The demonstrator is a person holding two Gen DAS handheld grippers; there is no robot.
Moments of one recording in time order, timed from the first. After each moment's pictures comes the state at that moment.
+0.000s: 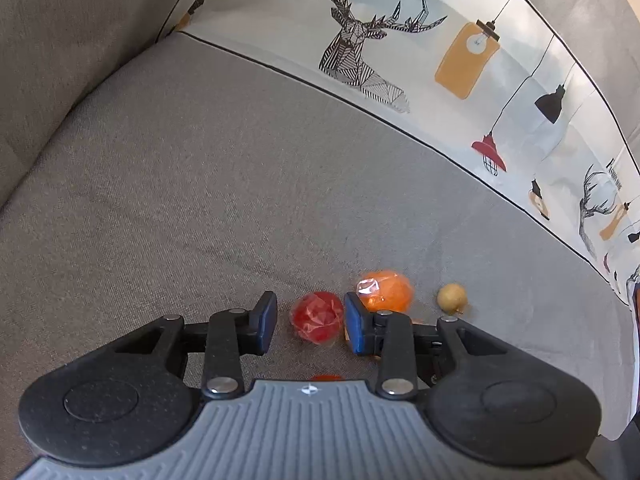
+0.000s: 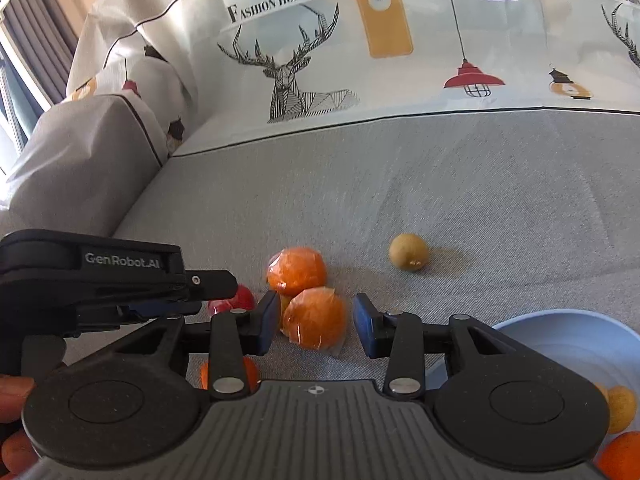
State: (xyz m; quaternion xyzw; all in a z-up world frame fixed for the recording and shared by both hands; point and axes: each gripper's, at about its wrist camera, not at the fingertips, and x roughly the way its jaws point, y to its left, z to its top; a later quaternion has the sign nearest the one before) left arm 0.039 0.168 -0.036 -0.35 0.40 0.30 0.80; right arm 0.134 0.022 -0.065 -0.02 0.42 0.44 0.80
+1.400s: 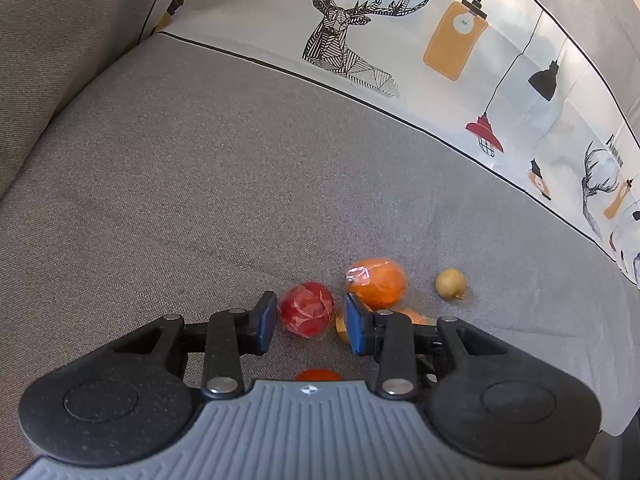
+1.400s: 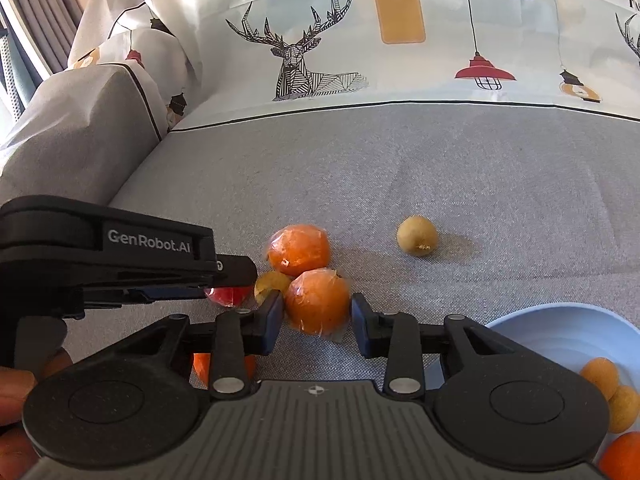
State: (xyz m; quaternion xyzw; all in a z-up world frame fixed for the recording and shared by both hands) left arm 0.047 0.161 -0.039 -0.32 0.42 0.29 0.80; right arm 0.127 0.032 -0.071 -0.05 0.42 0.44 0.79
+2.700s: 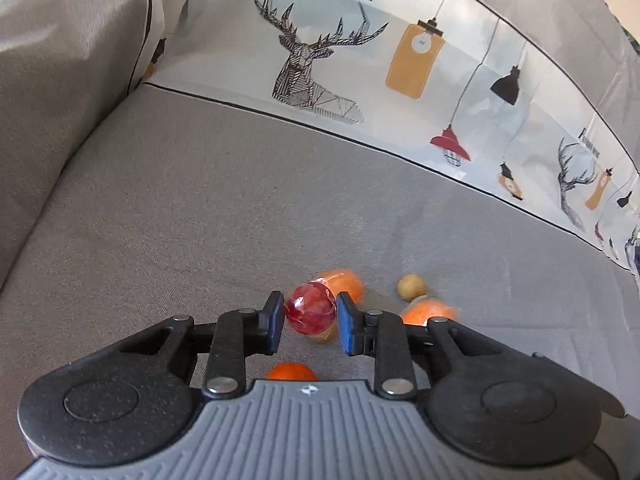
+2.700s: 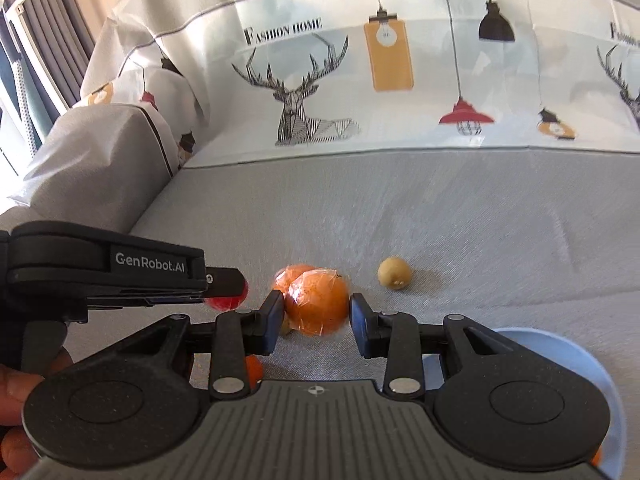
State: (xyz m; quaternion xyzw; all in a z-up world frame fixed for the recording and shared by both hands) left arm 0.042 0.141 0.004 -0.29 0.40 0.28 0.82; right arm 0.121 0.002 -0.024 -0.04 0.39 0.44 0.81
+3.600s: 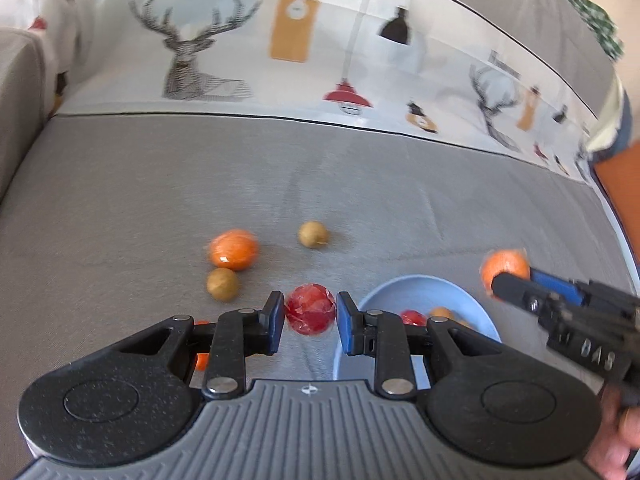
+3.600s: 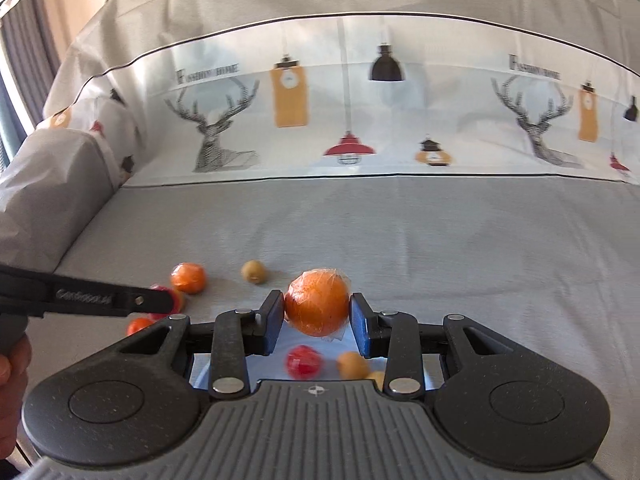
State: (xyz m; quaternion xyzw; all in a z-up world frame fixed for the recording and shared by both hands) left arm 0.060 0.074 0.012 -0.21 0.43 0.16 0.86; right arm 0.143 -0.113 0.012 -0.06 0.36 0.37 0.86
